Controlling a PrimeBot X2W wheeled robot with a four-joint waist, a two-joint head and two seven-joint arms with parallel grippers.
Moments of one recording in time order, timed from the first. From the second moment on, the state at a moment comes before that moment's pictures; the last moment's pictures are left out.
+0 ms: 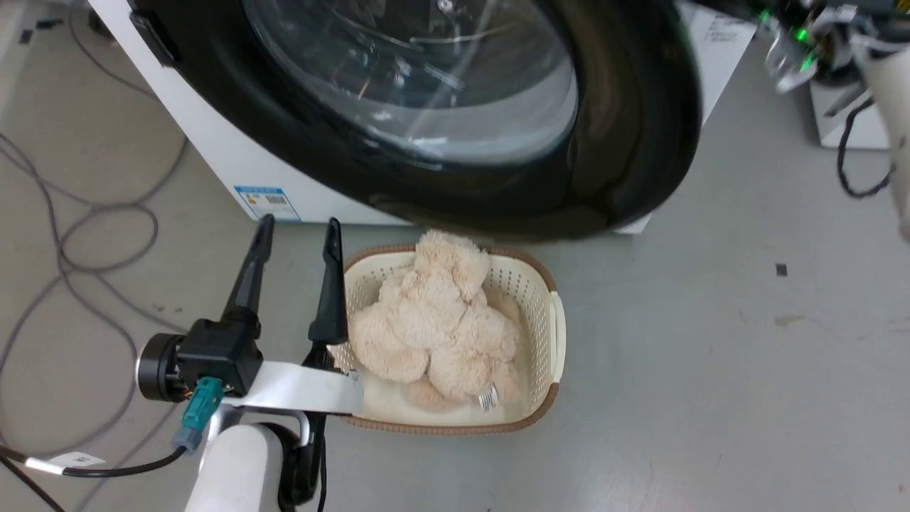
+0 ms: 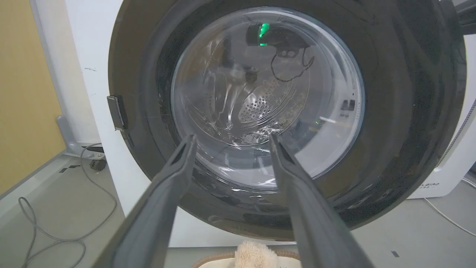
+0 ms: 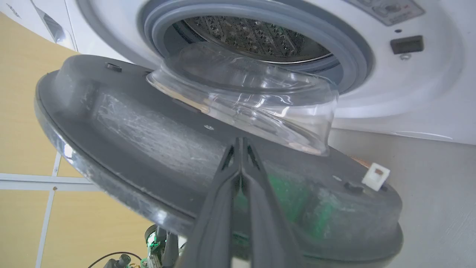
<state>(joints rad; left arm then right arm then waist) -0.24 0.05 -0.12 0.04 -0.13 0.02 -0.26 -1.46 -0.21 0.40 1.14 1.33 0.13 0.82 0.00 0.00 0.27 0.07</state>
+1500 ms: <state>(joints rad) -0.08 0.09 -0.16 0.15 -0.13 0.00 -0.25 -0.85 -0.07 0.46 0.62 1.46 0.13 1.10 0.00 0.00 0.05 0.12</state>
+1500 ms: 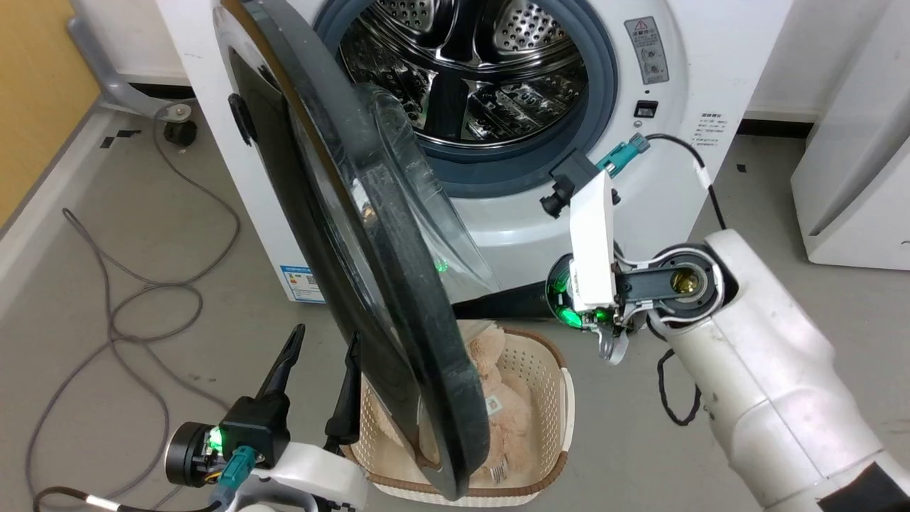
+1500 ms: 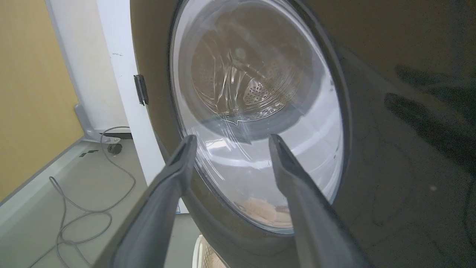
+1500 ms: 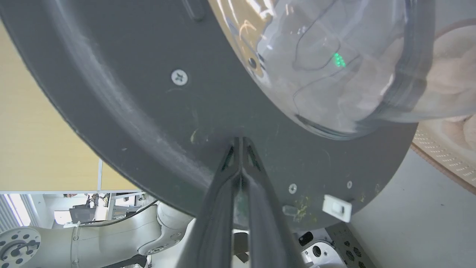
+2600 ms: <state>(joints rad) -0.02 0.12 -0.15 0.18 -0.17 0.02 -0.25 -0.05 -0.10 0.13 0.21 1.09 0.13 0.03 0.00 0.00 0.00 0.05</state>
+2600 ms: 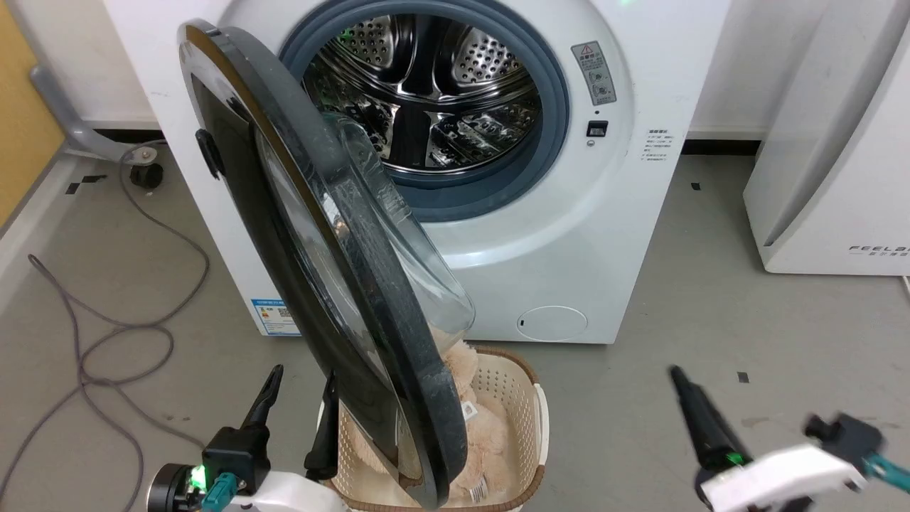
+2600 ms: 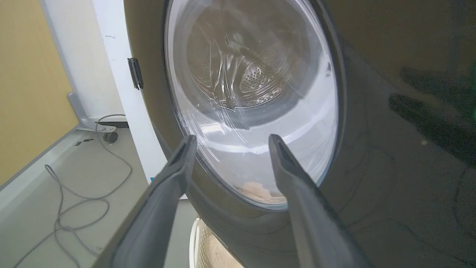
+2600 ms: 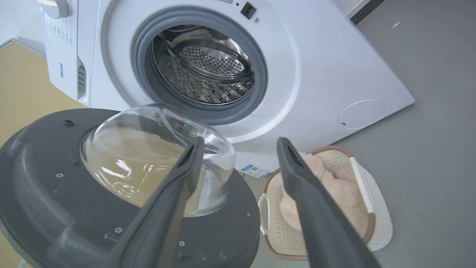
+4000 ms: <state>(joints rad) -0.02 0.15 -0.17 0.18 -0.20 0.05 -0.25 0.17 -0.05 -0.09 -0.15 0.08 0.13 -0.09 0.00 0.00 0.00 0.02</state>
